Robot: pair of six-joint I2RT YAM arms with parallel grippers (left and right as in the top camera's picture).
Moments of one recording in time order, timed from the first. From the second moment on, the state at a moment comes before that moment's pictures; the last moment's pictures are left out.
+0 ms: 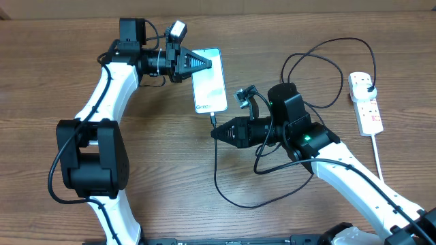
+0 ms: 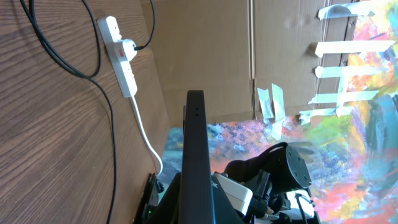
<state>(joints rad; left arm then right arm) -0.06 2.04 1.59 -0.44 1.53 -0.52 0.50 1.40 0.89 -0.13 -0.88 0.63</state>
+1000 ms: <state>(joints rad) -0.06 2.04 1.59 -0.44 1.53 -0.52 0.50 1.40 0.89 -0.12 -0.86 0.65</state>
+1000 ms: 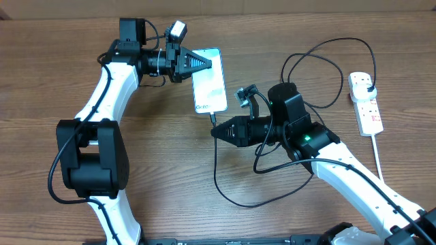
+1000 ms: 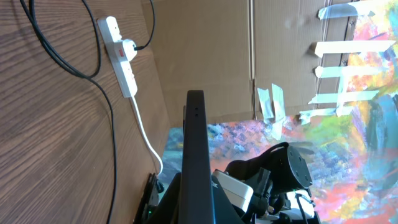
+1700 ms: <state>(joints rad) -0.06 2.04 1.59 -0.44 1.53 -0.52 0.50 1.40 0.89 -0.08 -0.85 0.71</state>
